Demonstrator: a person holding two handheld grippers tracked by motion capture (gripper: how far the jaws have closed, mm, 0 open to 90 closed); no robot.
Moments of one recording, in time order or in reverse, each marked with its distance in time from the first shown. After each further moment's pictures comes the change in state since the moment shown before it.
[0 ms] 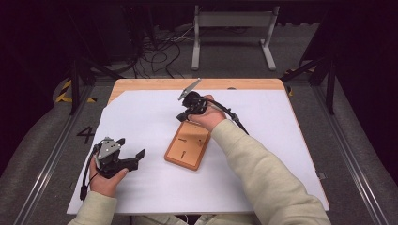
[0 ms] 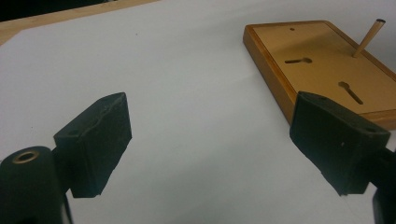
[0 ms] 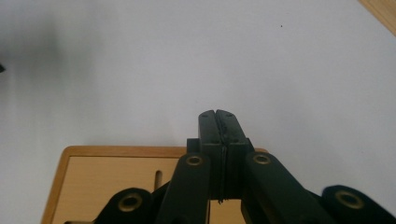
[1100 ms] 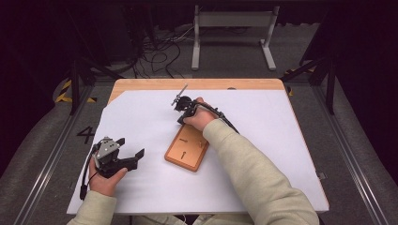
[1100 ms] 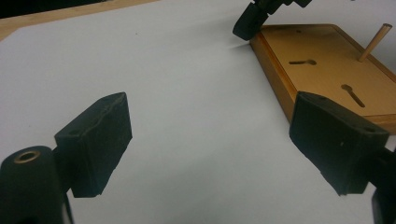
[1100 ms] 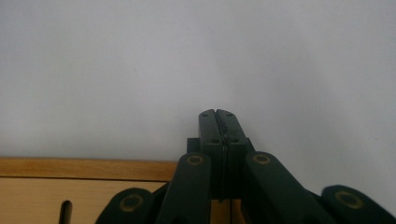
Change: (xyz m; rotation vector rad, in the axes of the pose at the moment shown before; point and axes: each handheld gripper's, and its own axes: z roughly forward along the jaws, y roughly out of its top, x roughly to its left) left arm 0.002 -0.001 0.001 -0.004 -0.011 -0.009; right arm -0.021 -0.003 0.052 0.205 -0.082 0.023
